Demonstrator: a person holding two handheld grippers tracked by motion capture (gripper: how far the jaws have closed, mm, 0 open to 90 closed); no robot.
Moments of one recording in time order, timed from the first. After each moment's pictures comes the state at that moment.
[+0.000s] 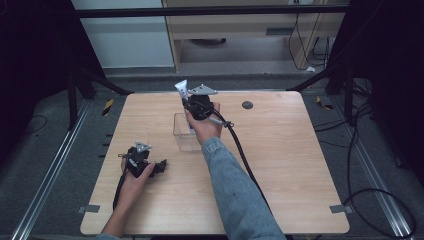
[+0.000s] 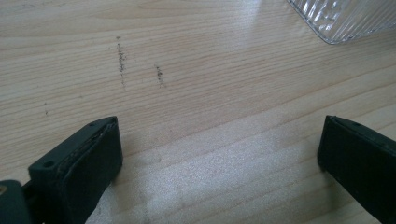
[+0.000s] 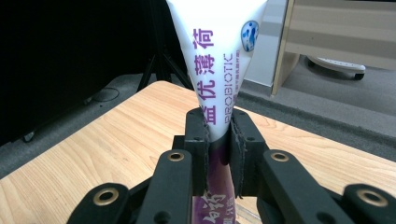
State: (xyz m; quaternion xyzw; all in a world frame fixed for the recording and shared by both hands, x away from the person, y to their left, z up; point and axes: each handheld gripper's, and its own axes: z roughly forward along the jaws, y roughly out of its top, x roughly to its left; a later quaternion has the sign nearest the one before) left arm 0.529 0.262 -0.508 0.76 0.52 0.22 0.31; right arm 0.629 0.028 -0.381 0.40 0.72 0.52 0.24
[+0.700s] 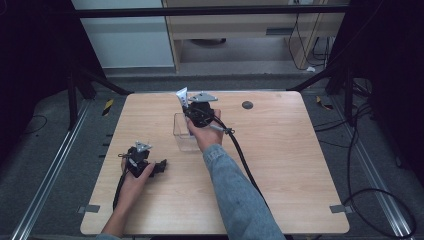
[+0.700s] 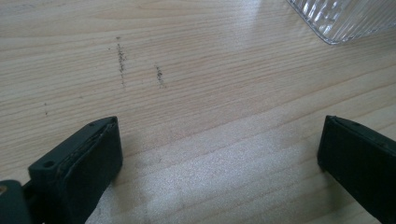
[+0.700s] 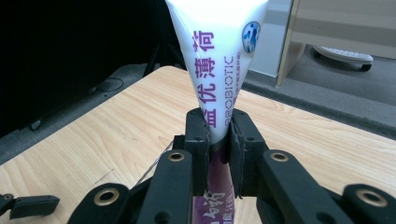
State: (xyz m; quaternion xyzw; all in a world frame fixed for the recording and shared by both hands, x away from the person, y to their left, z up) left arm 0.529 0.262 -0.508 0.76 0.52 0.22 0.31; right arm 0.612 0.027 -0.391 0.39 0.73 0.51 0.23
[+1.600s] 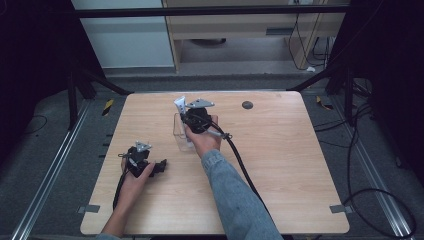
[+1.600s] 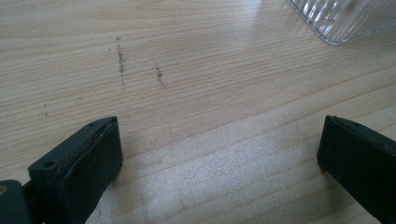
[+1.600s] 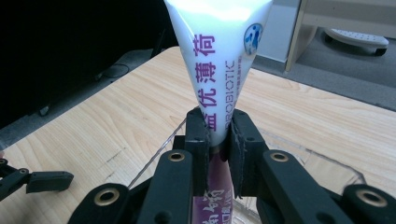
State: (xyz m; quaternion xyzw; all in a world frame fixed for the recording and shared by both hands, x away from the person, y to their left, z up) left arm 0.530 0.262 -0.508 0.76 0.52 0.22 0.31; right arm 0.602 0.035 -0.405 0.40 0.75 0.49 0.21
